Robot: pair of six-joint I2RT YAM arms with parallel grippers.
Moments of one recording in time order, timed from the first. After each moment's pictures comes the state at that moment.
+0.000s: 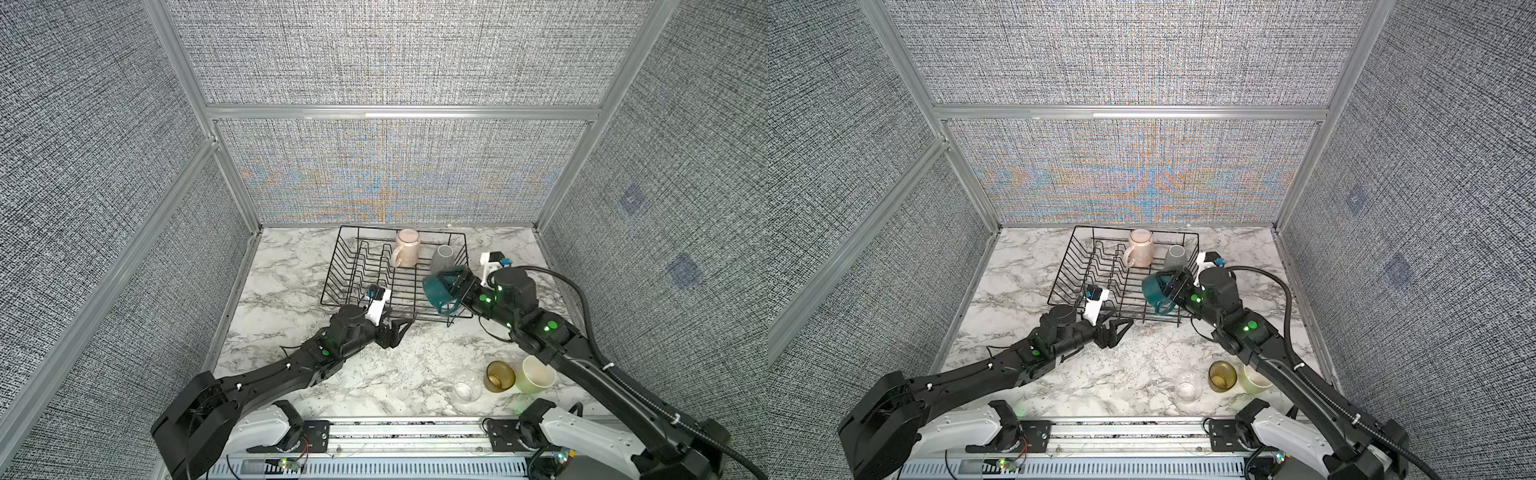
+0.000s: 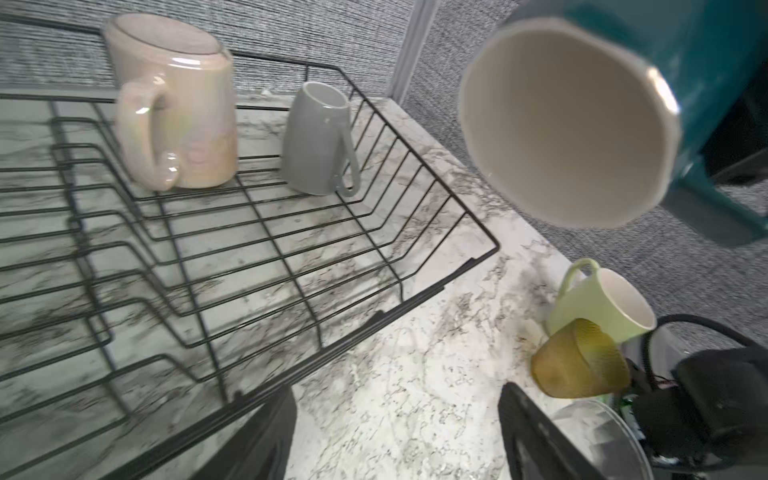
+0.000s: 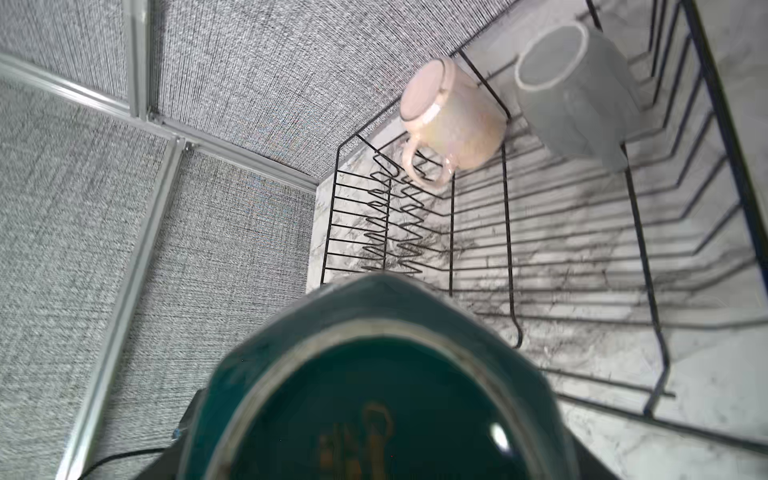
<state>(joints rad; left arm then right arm) -0.83 1.16 0.49 0.33 0.12 -0.36 0.59 1.03 0.94 -0.29 -0.04 0.93</state>
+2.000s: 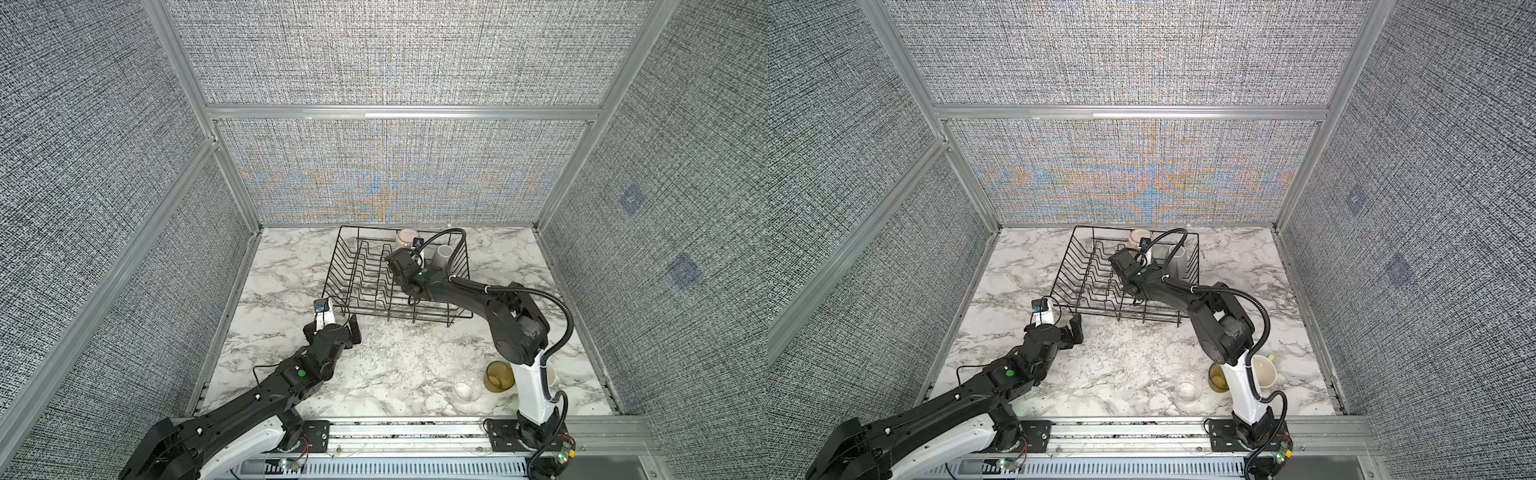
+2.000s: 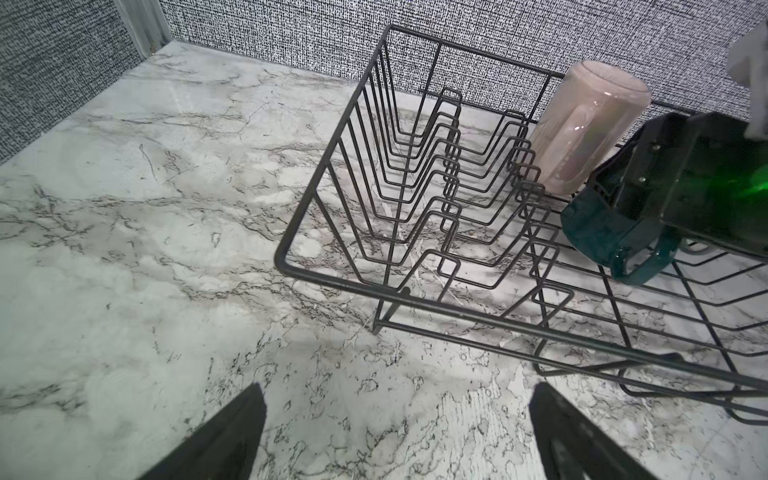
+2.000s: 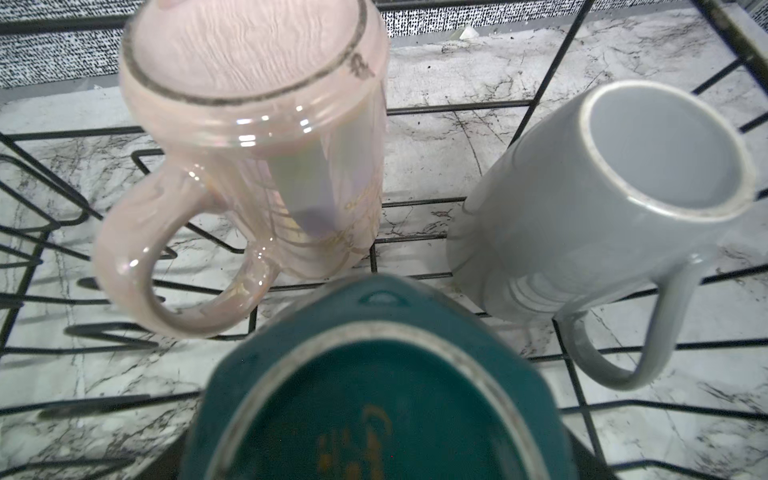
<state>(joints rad) -0.80 0.88 0.34 -0.03 -0.59 -0.57 0.73 2.10 1.59 -0.40 0.68 0.70</state>
